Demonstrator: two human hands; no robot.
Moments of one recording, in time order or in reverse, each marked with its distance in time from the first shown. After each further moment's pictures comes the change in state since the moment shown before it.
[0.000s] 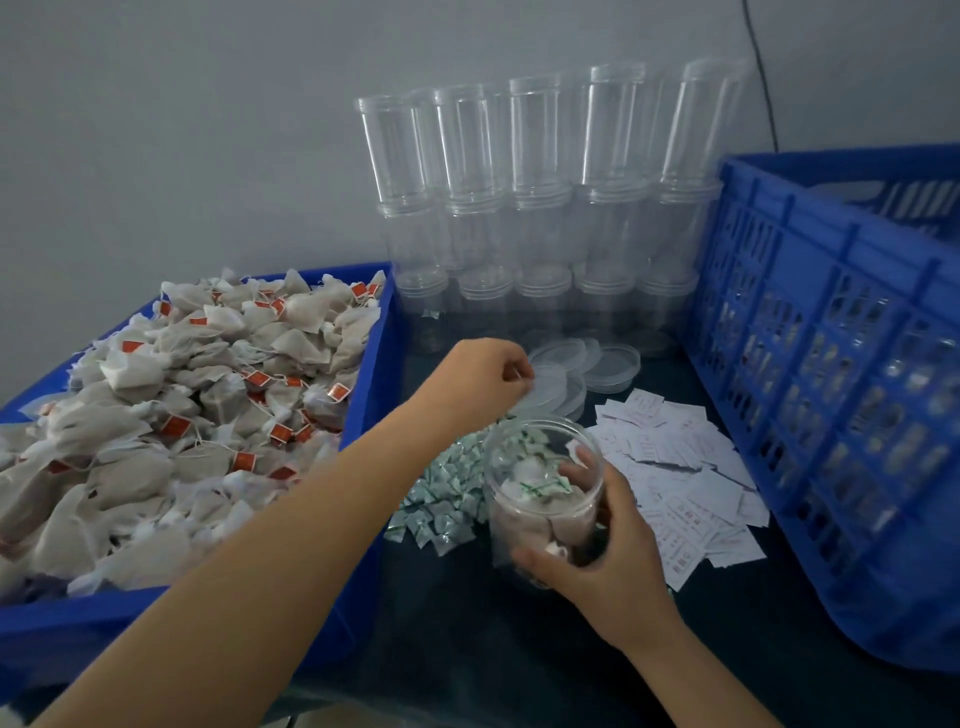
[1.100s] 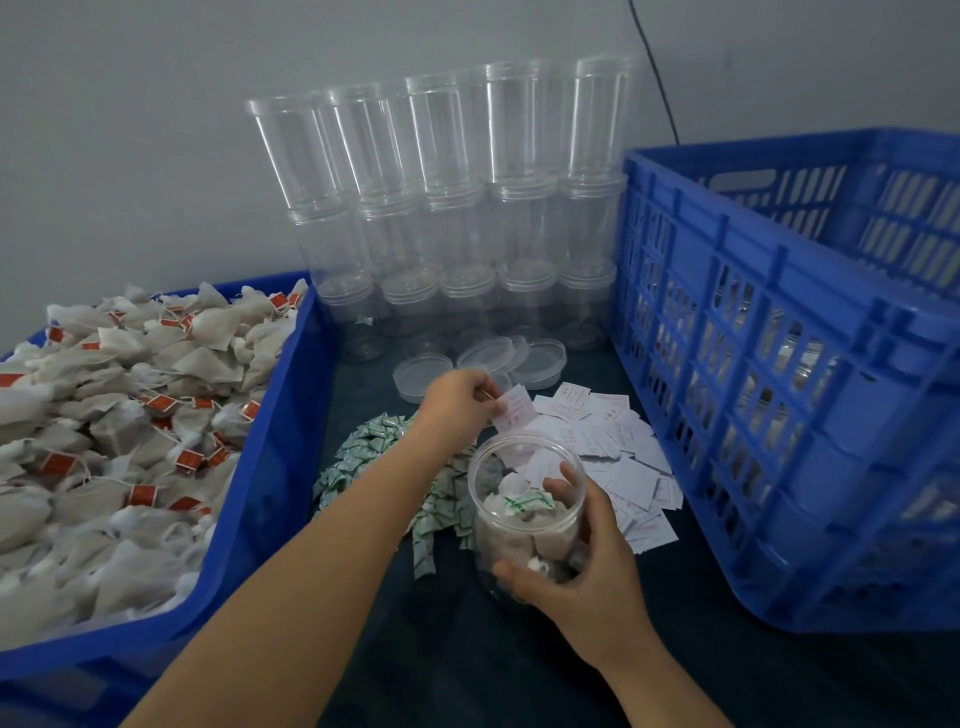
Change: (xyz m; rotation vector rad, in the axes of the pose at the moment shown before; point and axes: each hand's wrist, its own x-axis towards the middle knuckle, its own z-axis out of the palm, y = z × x) left_hand 0.049 0.005 0.090 -0.237 -0.020 -0.221; right_hand -0.018 0.019 -0.043 0.020 0.091 -0.007
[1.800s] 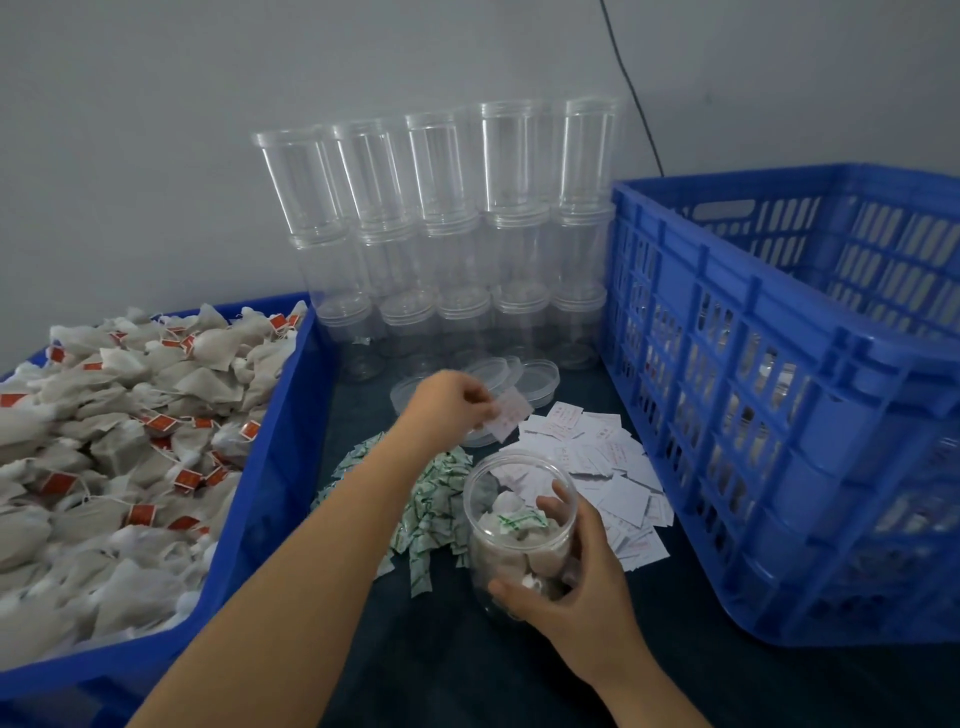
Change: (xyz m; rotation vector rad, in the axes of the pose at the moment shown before) left_hand -0.014 0.022 -0.030 0.081 -0.081 0.032; right_hand -0.002 0.006 0.000 0.044 -0.003 0.052
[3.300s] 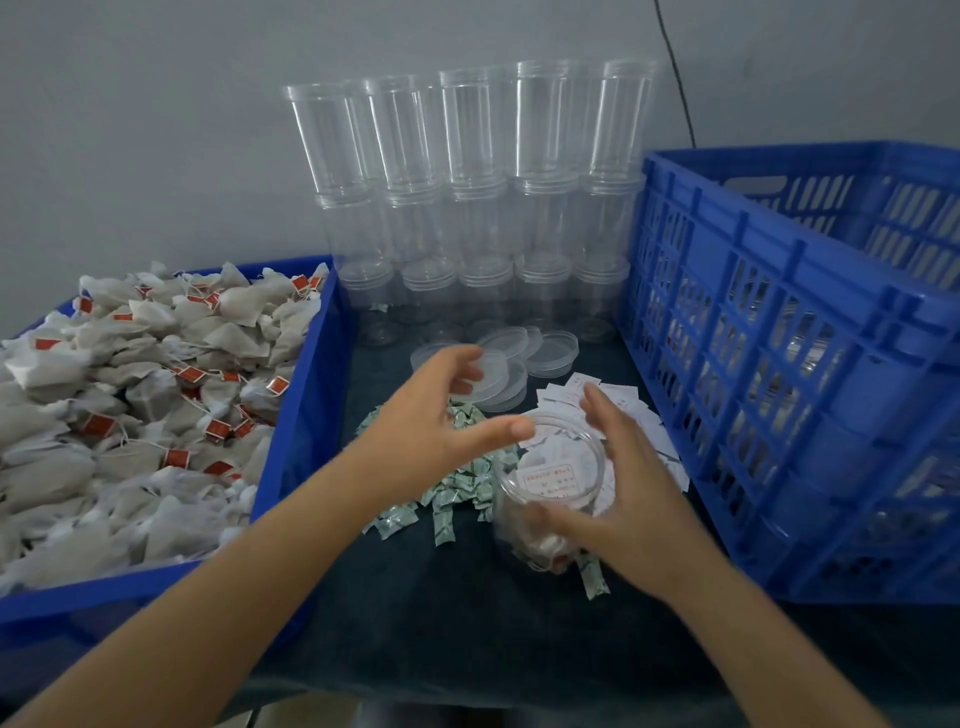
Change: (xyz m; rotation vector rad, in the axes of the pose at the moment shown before) left_hand -0.115 -0.002 -0.034 -0.190 0.046 0.230; right_hand 0.018 -0.081 -0.021 -0.589 -0.219 0.057
